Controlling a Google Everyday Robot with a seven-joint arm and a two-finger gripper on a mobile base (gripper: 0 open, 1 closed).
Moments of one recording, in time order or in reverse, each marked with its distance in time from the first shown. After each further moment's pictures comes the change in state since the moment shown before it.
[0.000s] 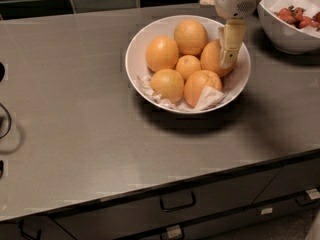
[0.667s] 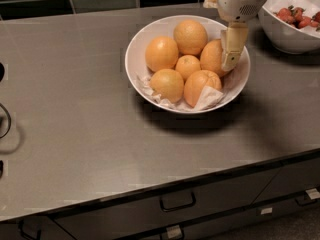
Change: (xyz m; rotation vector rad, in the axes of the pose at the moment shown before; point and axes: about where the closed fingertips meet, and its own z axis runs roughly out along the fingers) arm 0.006 0.007 0.000 -0.002 0.009 0.028
